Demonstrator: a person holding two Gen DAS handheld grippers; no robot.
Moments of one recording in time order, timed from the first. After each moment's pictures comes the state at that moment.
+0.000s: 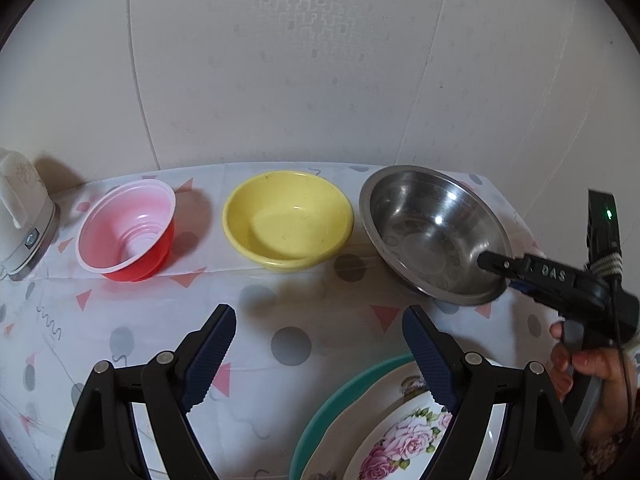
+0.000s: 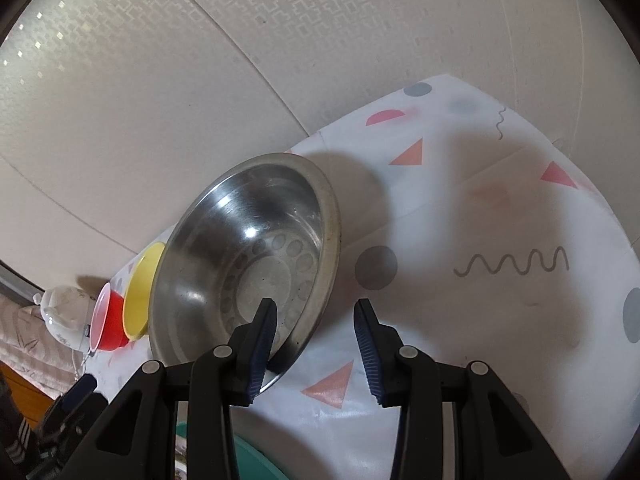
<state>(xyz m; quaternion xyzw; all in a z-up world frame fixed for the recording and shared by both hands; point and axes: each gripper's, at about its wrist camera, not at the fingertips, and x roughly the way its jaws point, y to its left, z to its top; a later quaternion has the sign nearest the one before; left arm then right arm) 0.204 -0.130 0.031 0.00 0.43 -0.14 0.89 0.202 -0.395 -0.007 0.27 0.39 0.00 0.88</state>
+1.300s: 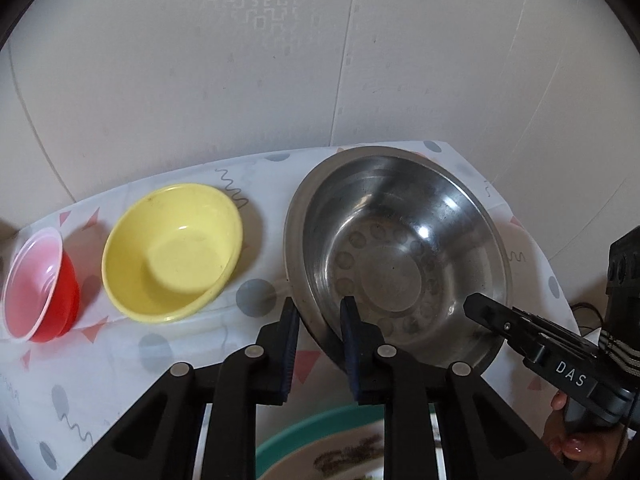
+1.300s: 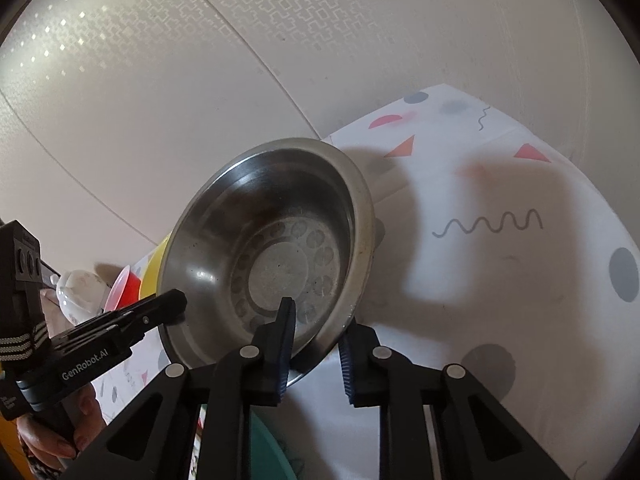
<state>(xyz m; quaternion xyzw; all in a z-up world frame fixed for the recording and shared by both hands) 0.240 -0.201 0.019 0.05 0.46 -0.21 0.86 0.161 -0.392 -0.012 0.26 0.35 0.03 0.90</state>
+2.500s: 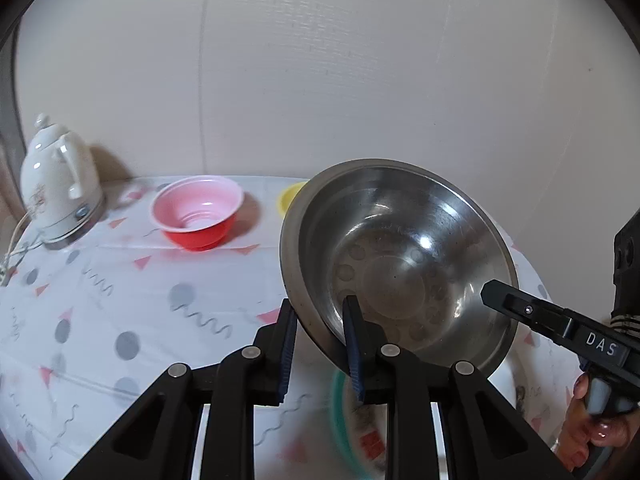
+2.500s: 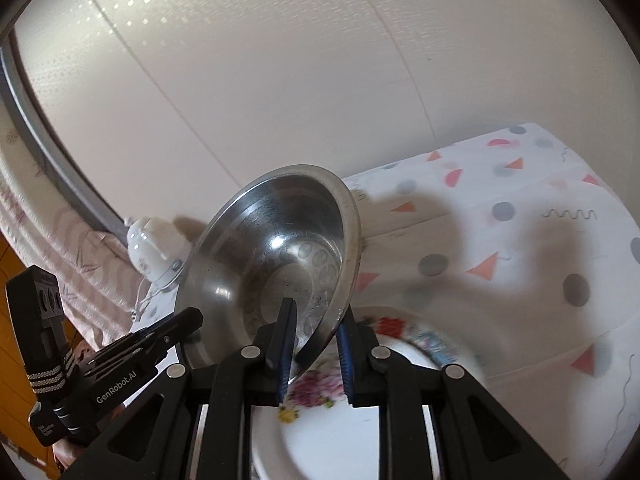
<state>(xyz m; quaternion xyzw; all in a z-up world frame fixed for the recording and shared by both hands) 0.112 -0.052 0.053 -0.03 0.36 -0.13 0.92 0.105 -0.272 0.039 0.20 0.31 0.13 0.92</state>
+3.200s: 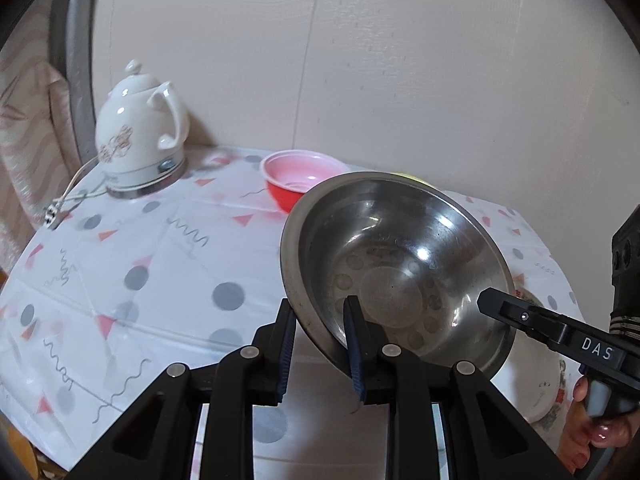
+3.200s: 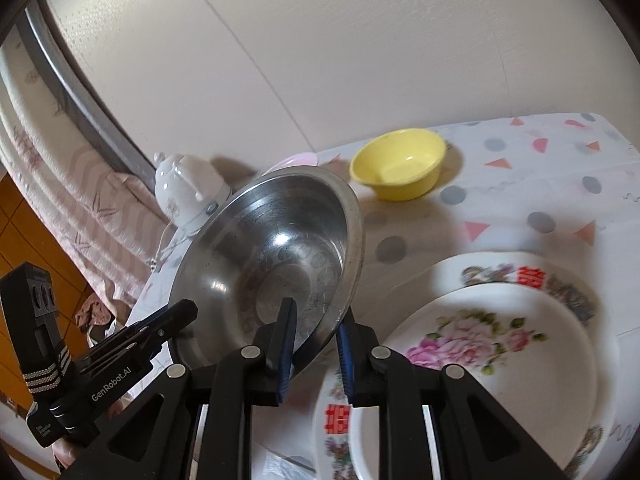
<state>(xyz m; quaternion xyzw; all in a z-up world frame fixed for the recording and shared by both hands) 0.067 0.037 0.044 -0.07 0.37 -0.06 0.93 0.121 -0.176 0.014 0.15 0.36 0.19 0.90</state>
